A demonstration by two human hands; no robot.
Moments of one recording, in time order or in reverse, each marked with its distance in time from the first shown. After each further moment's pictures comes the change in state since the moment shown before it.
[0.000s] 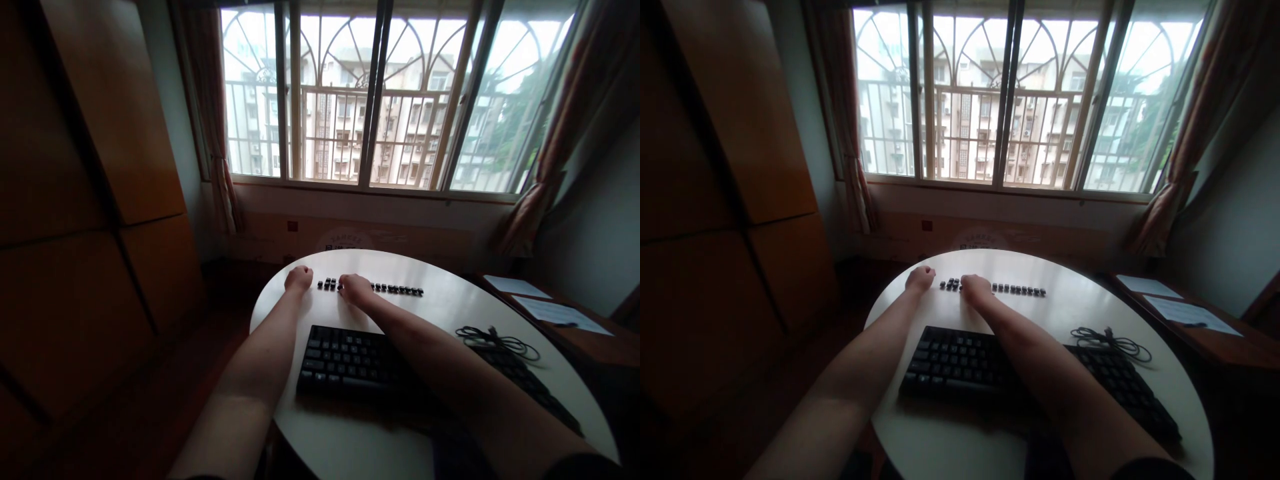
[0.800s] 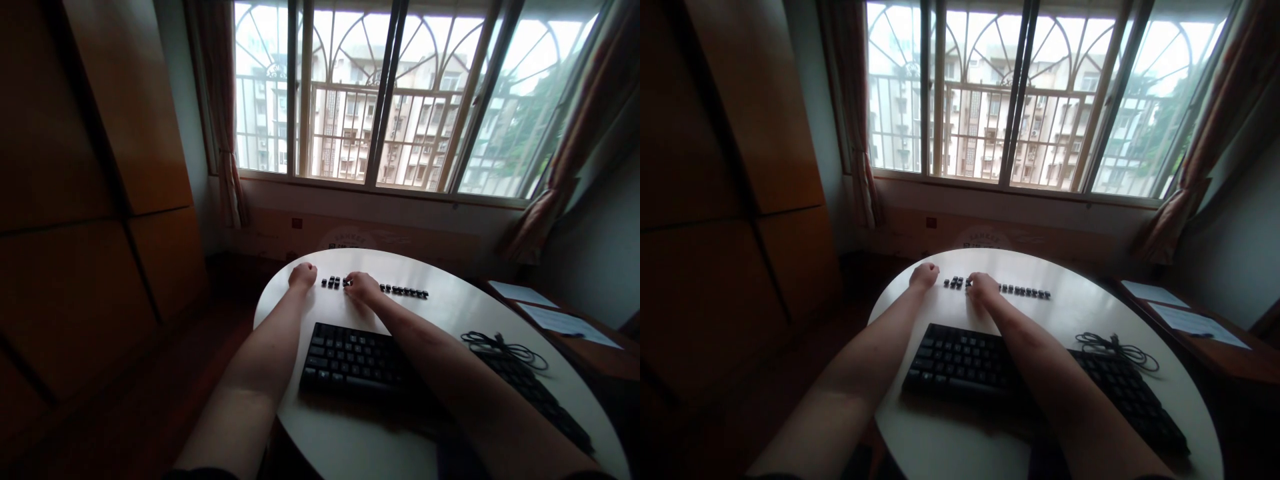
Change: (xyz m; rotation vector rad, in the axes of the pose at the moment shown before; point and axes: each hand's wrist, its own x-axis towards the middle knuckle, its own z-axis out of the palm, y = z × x) left_hand -0.004 0.001 -0.001 -0.015 0.013 -0.017; right_hand 0.007 0.014 0.009 0.132 0.022 0.103
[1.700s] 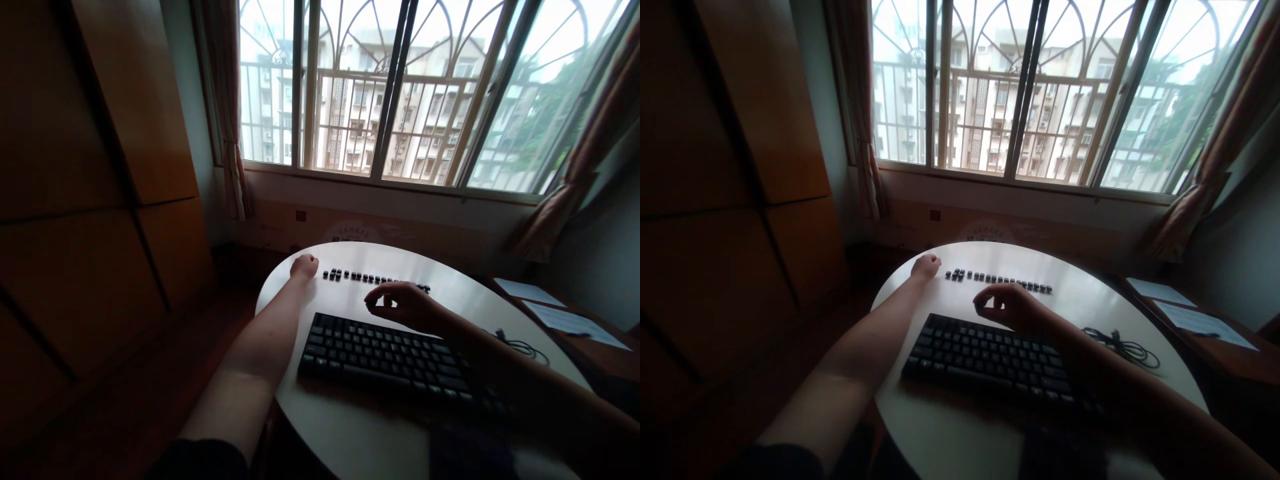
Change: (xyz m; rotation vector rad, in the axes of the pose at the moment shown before) left_hand 0.000 0.000 0.001 -0.005 0.003 0.023; right_hand -0.140 0.026 -0.107 0.590 -0.143 -0.567
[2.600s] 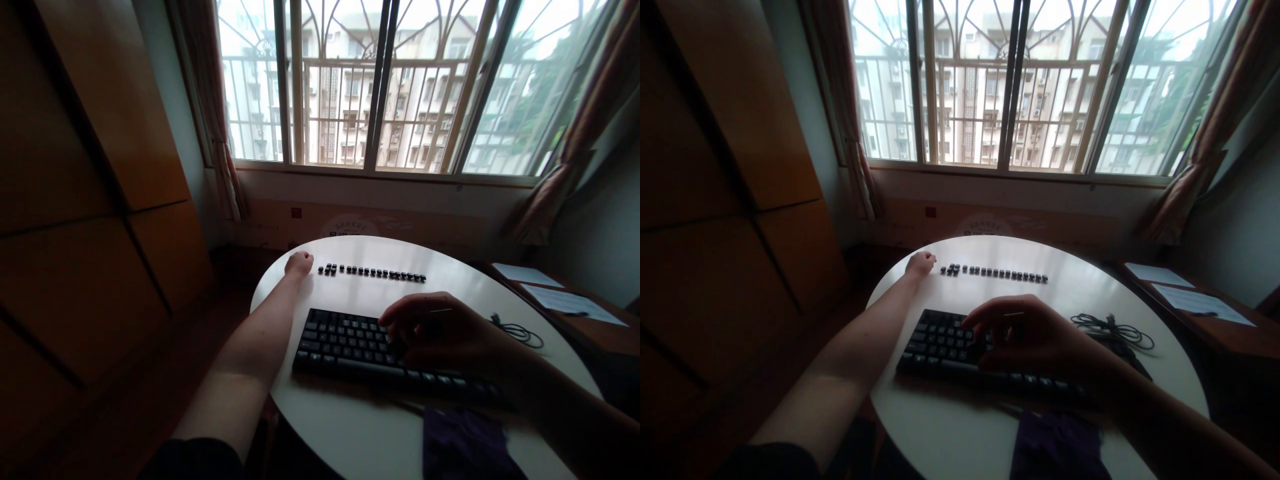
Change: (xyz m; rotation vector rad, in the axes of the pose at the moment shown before) left_hand 0.001 0.001 -0.001 0.021 -0.022 0.024; right_hand -0.060 -0.084 -0.020 0.390 -0.079 0.026
